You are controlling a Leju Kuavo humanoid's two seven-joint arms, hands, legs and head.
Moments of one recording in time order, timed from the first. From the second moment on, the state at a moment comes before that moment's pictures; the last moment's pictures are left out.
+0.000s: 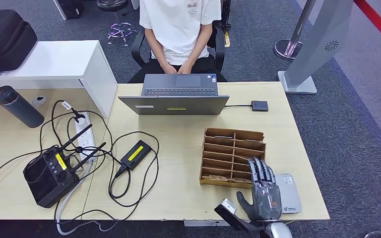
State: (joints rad) left arm -0.06 -0.09 -0.59 -0.17 0.22 0.45 0.10; right arm 0.09 0.01 0.35 -1.24 1.19 -0.69 -0.14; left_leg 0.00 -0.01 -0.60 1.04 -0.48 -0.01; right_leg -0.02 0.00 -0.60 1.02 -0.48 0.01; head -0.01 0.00
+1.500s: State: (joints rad) left arm -0.06 -0.08 -0.61 -0.17 0.21 0.45 0.10; right arm 0.07 -0.01 0.41 -1.24 1.19 -0.71 -0.05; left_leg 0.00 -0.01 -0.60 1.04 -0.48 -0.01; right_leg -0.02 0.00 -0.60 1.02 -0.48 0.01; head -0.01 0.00
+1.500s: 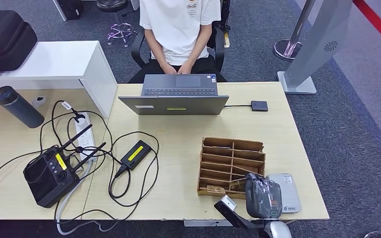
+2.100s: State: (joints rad) left arm -0.06 -0.08 -0.61 -0.17 0.21 0.45 0.10; right arm 0.07 -0.01 0.41 -1.31 1.18 -0.70 -0.08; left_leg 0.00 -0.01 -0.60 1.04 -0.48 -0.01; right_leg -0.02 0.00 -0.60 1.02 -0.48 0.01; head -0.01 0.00
